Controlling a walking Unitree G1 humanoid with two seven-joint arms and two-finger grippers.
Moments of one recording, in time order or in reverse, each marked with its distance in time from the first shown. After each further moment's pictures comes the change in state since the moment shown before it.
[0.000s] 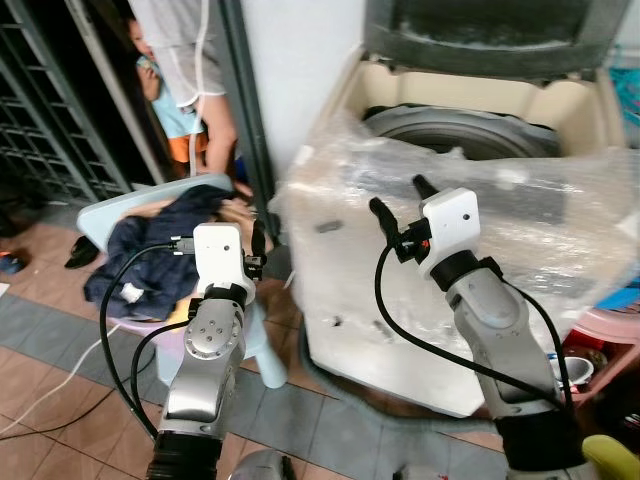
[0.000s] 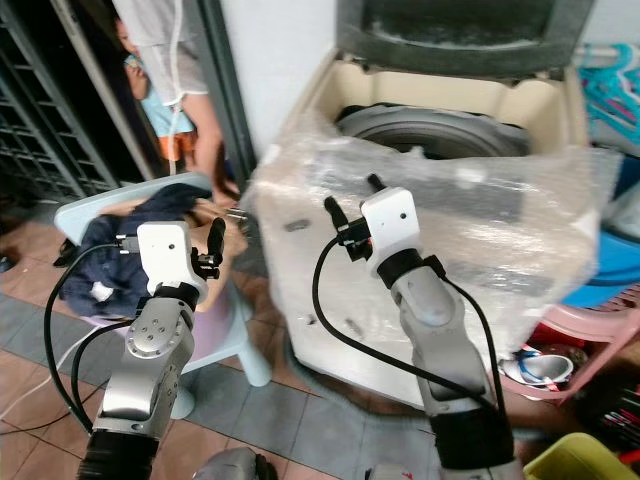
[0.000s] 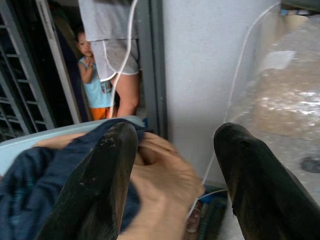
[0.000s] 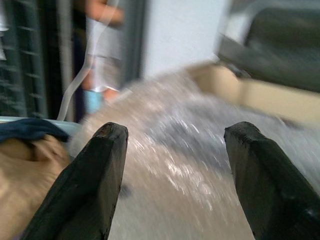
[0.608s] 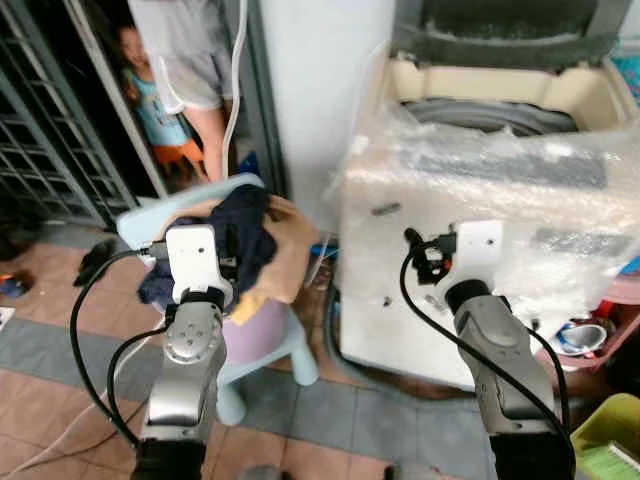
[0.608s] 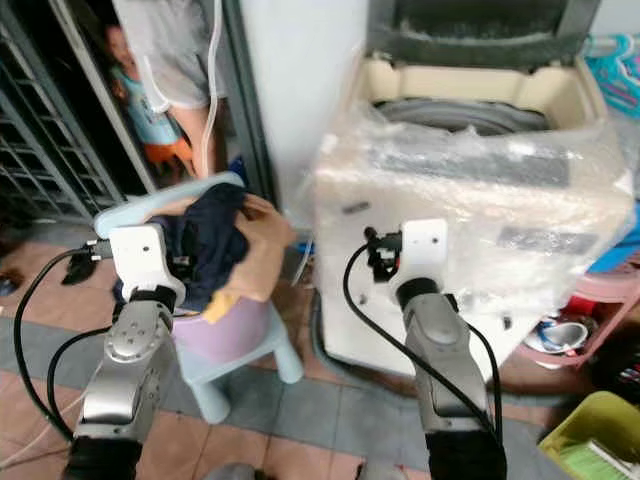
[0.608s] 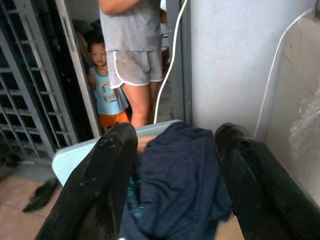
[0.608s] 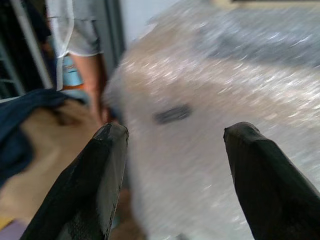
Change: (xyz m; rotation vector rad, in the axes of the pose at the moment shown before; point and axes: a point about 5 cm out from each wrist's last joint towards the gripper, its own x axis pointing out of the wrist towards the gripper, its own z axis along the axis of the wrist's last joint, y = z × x) left arm -0.003 0.012 0.001 0.032 -0.010 0.057; right arm -0.014 -0.016 -0.034 0.143 0.222 -0.088
